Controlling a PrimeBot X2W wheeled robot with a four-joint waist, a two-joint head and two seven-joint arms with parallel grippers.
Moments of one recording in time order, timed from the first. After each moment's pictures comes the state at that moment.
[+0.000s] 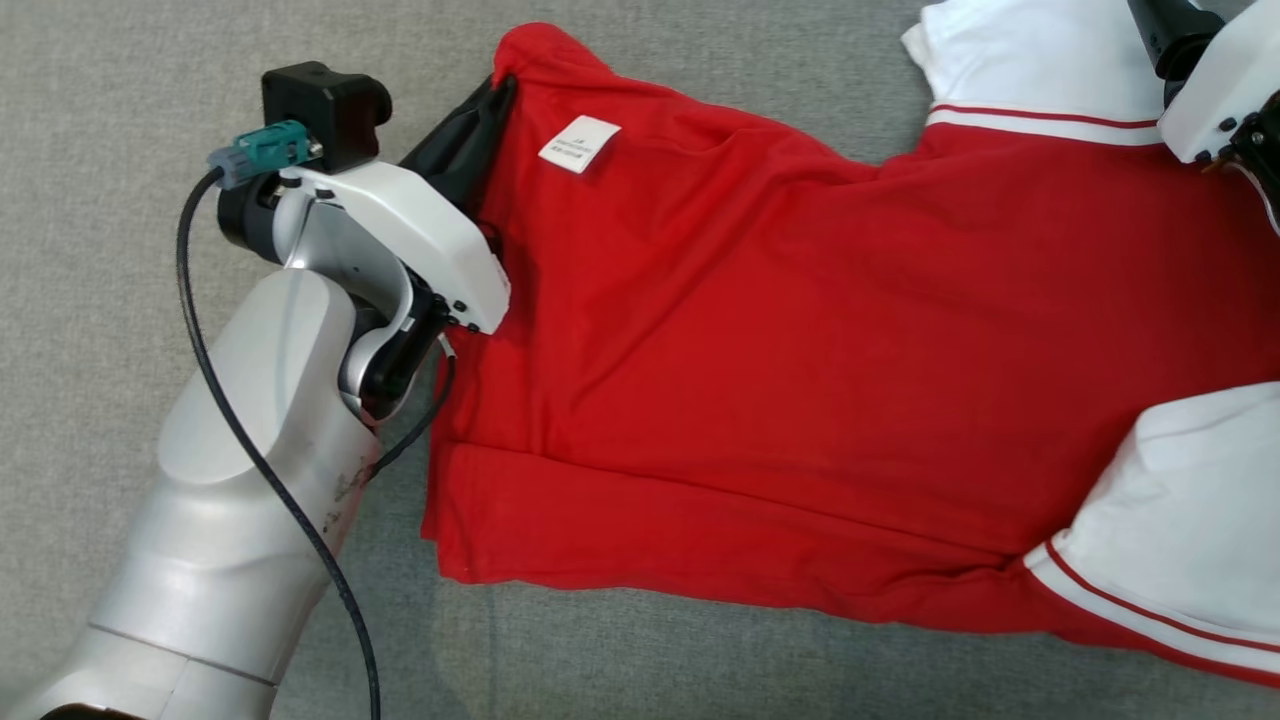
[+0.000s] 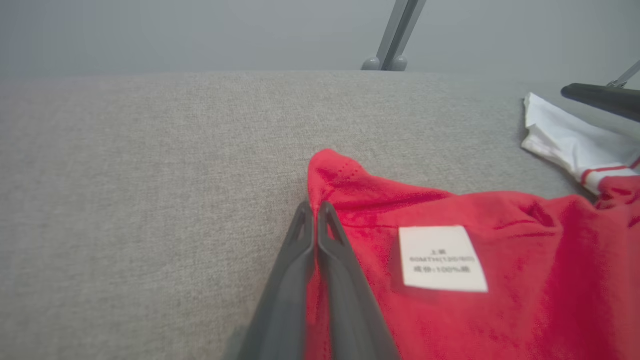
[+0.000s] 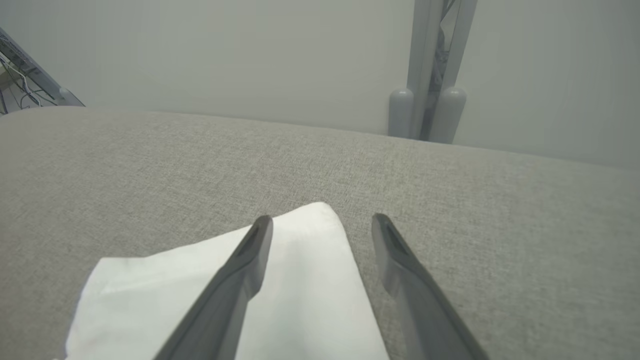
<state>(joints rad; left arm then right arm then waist) -0.85 0.16 -0.46 0.55 -0.61 -0.12 0.03 -1.13 -0.46 0.56 0.71 0.72 0.13 0.12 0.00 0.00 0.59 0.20</state>
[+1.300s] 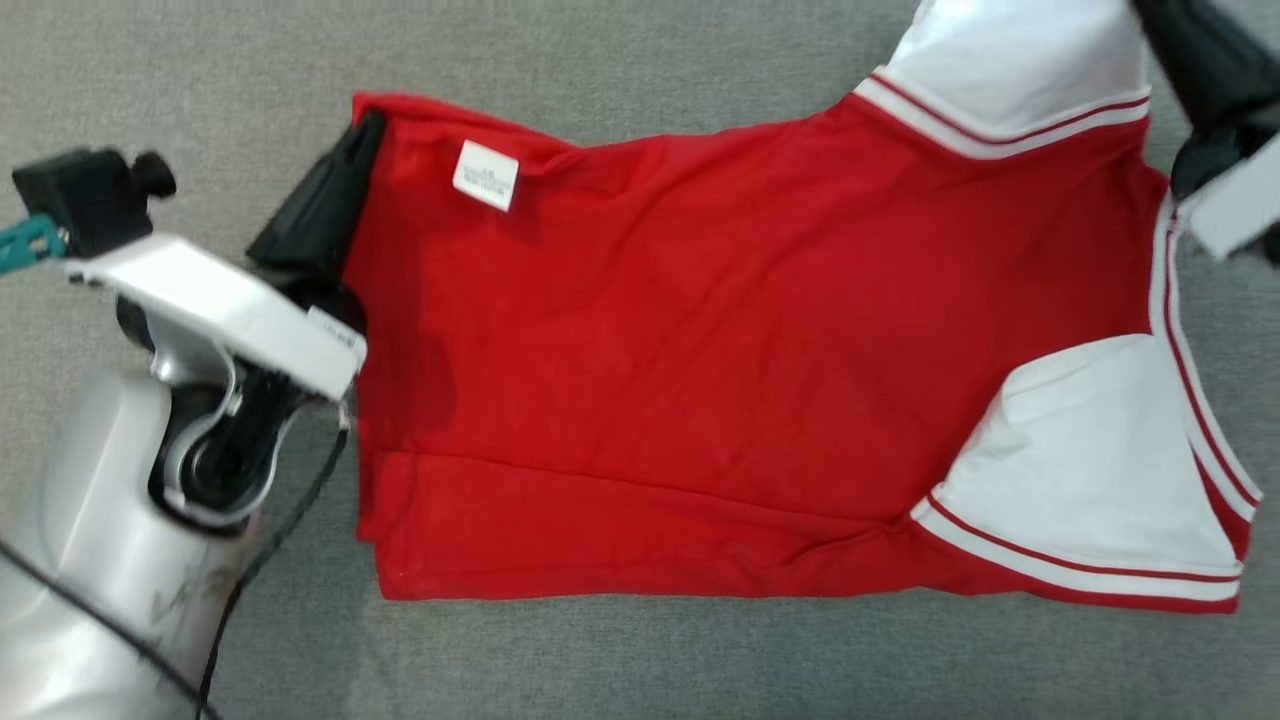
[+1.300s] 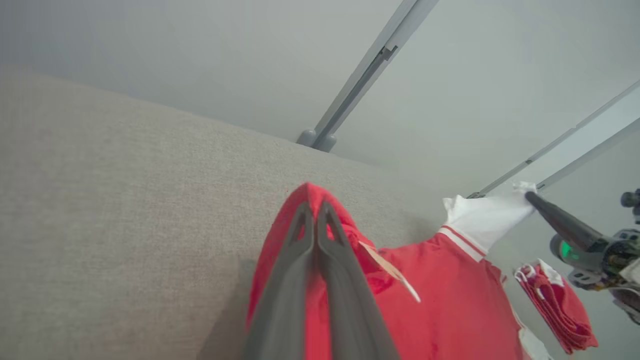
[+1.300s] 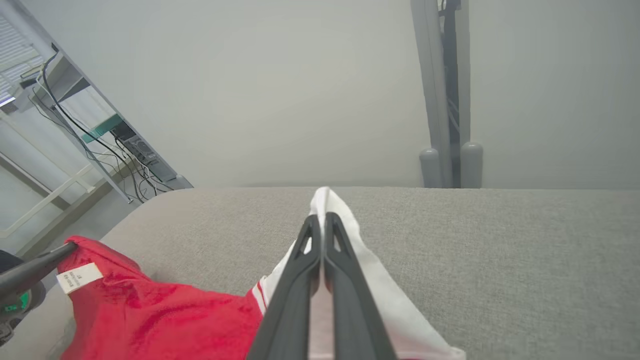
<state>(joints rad) -0.64 0.34 -0.35 0.21 -1.00 -0.10 0.09 -1.06 -0.69 0.83 0.35 1.22 0.13 -0.07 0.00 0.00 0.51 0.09</state>
